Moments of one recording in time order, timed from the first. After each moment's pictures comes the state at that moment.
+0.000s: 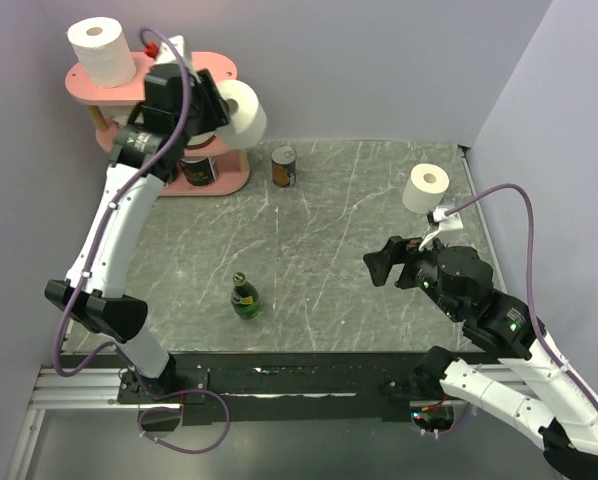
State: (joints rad) left arm -0.37 1.64 2.07 -0.71 -0.21 -0.45; right arm 0.76 0.62 0.98 -0.71 0.32 0.47
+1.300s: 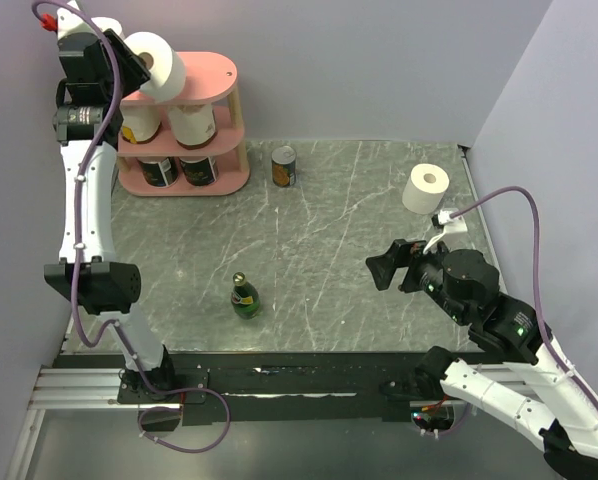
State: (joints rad) left arm 0.05 1.81 2.29 -0.57 -0.09 -0.47; right arm 0.76 0.60 0.99 -0.75 0.30 0.48
